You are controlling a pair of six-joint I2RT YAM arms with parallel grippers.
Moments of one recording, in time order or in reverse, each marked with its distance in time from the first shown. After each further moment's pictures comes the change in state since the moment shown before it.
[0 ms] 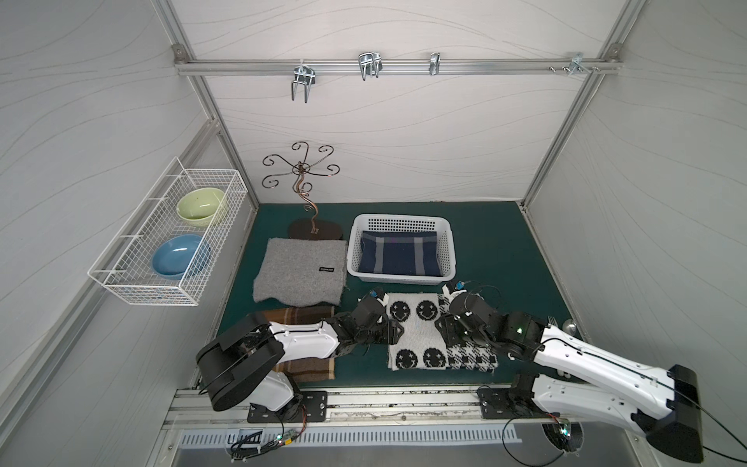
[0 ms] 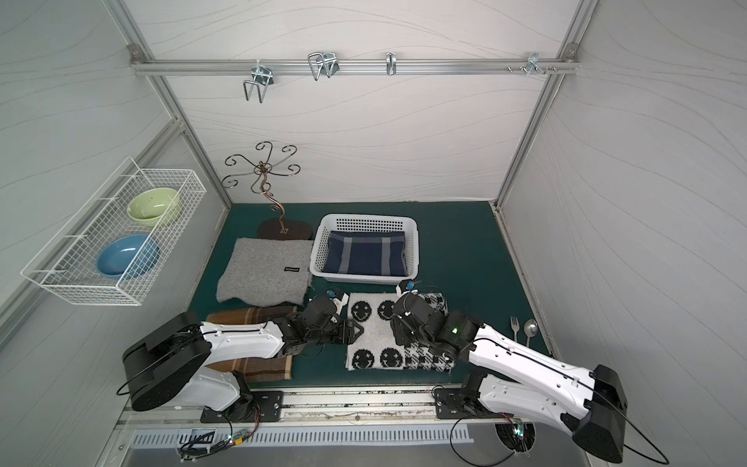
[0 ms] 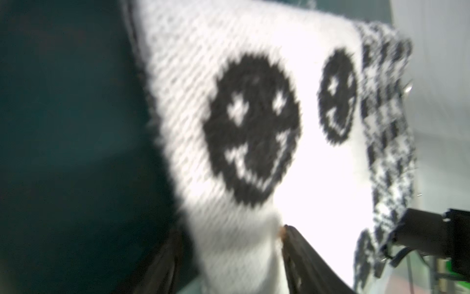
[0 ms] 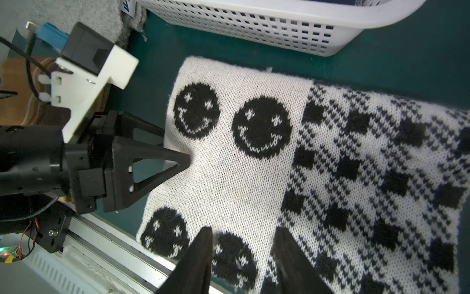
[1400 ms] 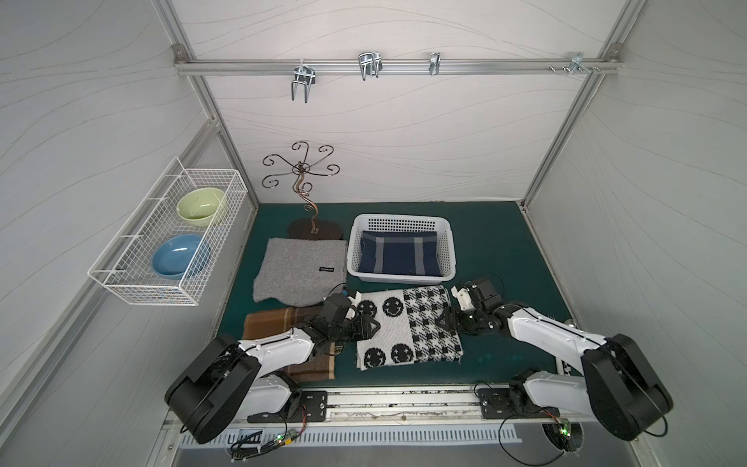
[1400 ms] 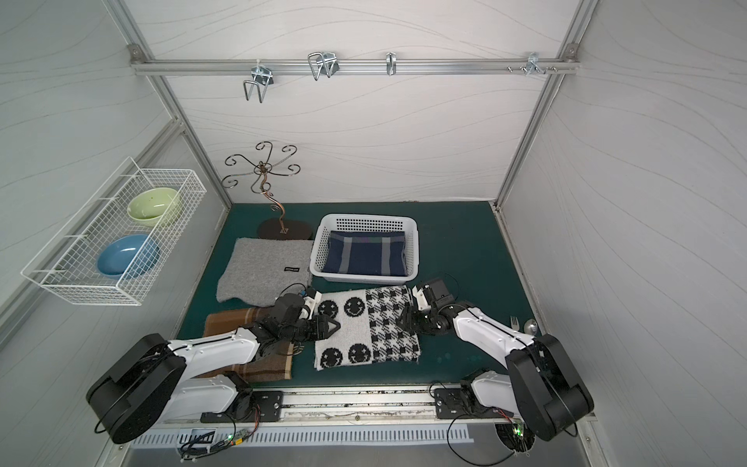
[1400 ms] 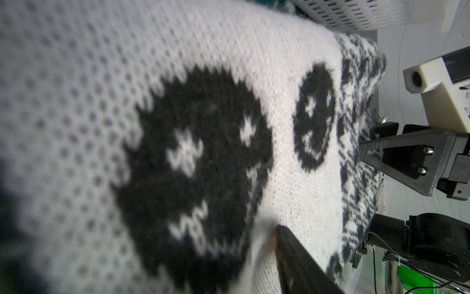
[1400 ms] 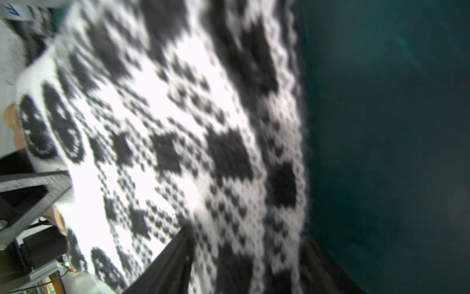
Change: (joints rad) left arm 0.282 -0.199 -0.180 -0.026 0.180 0.044; right arm -0.547 0.320 -0.241 0.413 -0.577 -0.143
